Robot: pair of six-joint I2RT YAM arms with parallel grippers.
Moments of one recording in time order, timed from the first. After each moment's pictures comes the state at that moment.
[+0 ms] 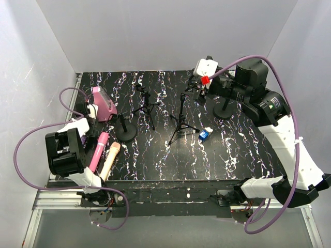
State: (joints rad) left arm 0.22 1.62 0.85 -0.24 -0.26 0.43; right arm 0.62 1.27 1.77 -0.67 -0.46 -0.63
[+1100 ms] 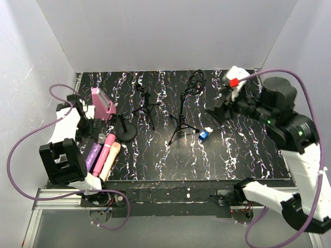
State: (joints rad) left arm 0.26 1.53 1.09 -1.01 -0.03 0.30; right arm 0.56 1.07 1.67 -0.87 -0.34 -0.34
